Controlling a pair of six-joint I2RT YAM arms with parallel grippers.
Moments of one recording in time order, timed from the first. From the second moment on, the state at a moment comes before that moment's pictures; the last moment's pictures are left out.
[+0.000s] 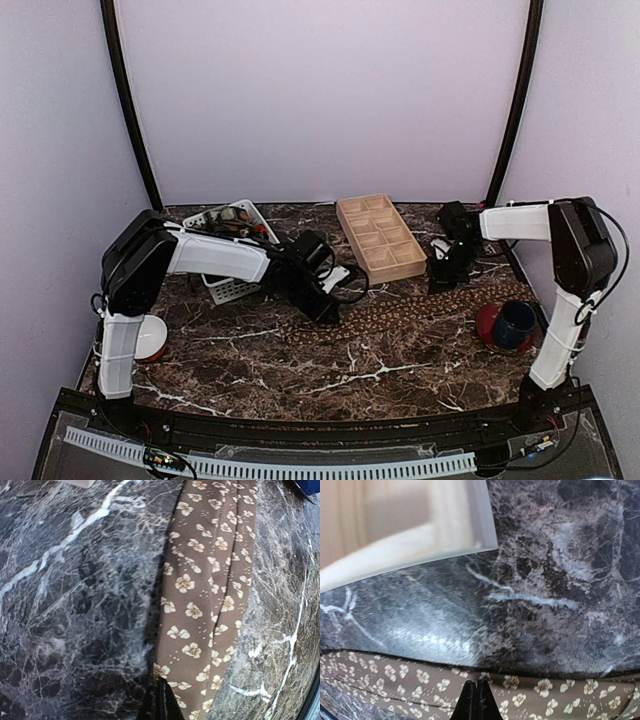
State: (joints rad) left arm -0.86 2.14 1.49 -0.41 0.32 -0.05; right arm 0.31 1.86 1.22 -0.72 -0.18 0.26
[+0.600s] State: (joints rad) left arm -0.93 1.99 1.39 -0.41 0.33 0.02; right arm 0.31 1.74 1.18 -0.76 -0.22 0.24
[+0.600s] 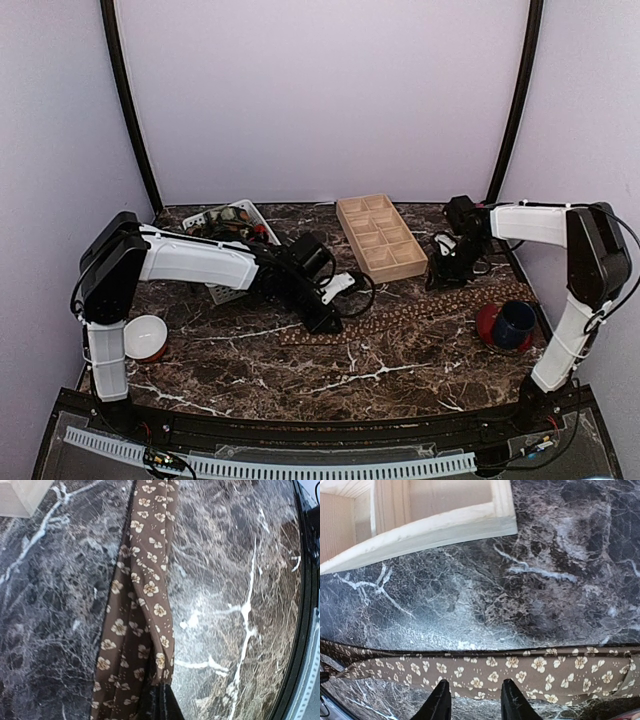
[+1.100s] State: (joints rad) left arm -0.93 2.00 1.38 -0.46 0.22 0.00; right arm 0.31 1.83 1.15 -0.73 -0.23 0.22
